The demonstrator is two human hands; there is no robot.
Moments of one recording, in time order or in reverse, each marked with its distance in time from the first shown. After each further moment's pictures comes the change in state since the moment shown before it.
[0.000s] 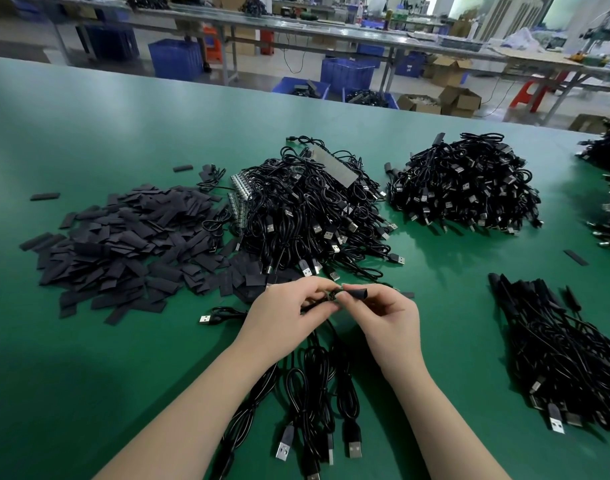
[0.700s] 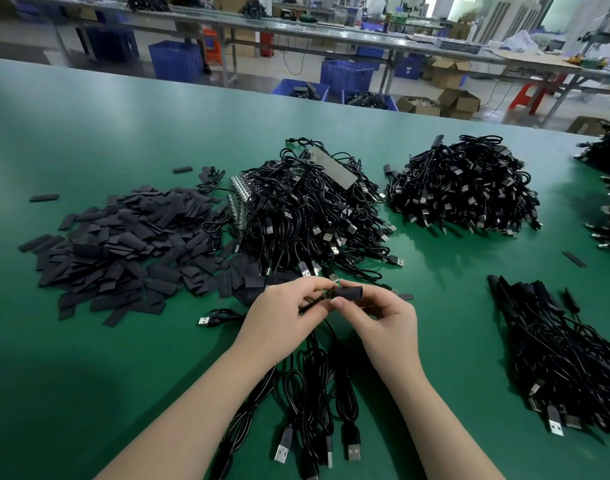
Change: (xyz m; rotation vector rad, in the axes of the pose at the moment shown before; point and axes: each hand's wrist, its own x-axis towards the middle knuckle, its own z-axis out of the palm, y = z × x) left_hand 0.000 0.000 0.001 -0.041 0.035 -0.024; right_hand -0.002 0.001 0.001 -0.069 -0.009 -0.008
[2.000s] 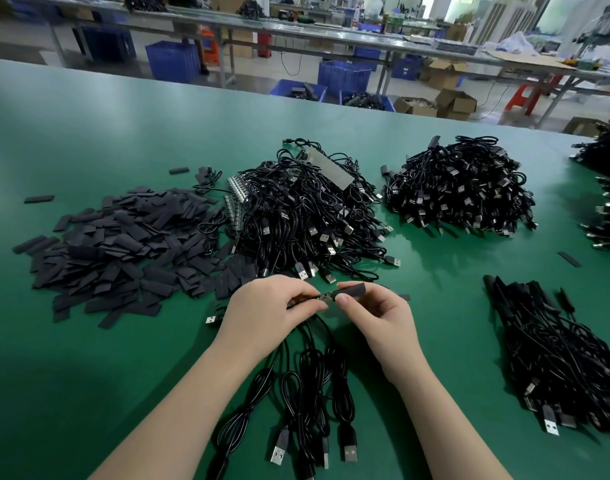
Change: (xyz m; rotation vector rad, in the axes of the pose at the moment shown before) left_hand 0.001 0.004 -0.018 0.258 0.087 0.105; right_hand 0.005 -0.002 -0.008 0.117 -0.101 0.181
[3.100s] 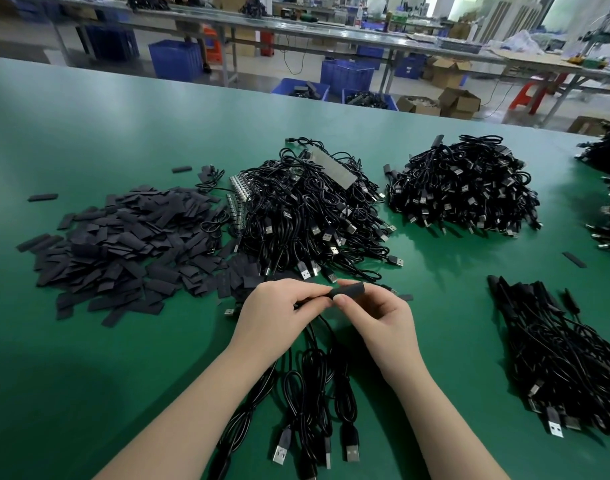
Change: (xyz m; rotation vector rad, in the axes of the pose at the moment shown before) left_hand -0.002 0.004 0.013 -0.254 0.046 -0.068; right_hand -0.004 -0.002 0.007 -0.006 0.033 -0.050
